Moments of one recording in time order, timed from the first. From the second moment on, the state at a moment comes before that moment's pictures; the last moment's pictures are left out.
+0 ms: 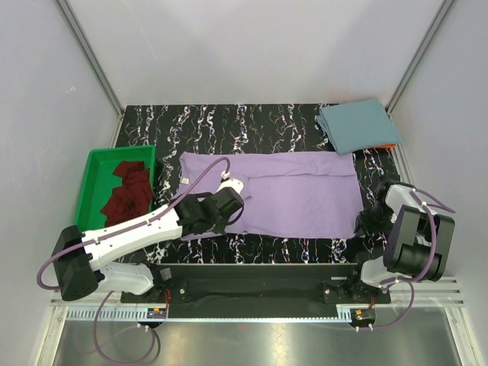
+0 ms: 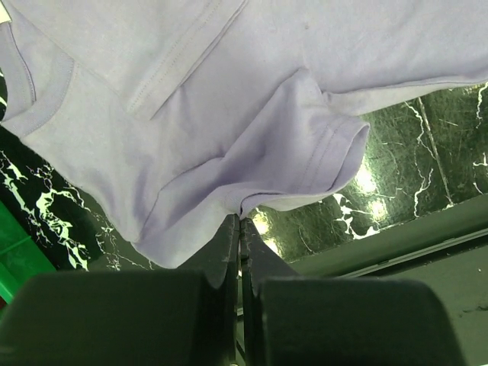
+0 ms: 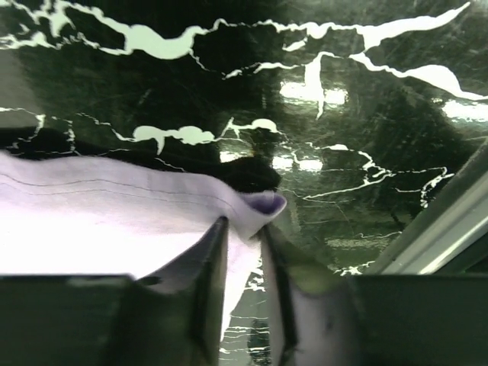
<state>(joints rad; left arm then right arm) -1.04 1.25 0.99 -0.86 -0.39 -0.47 -0.33 1.47 0.75 -0.87 0.09 1.06</state>
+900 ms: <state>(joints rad) -0.74 1.34 1.18 -0.91 -0.51 -0.30 -0.22 1.51 1.08 -0.84 0.21 0.77</state>
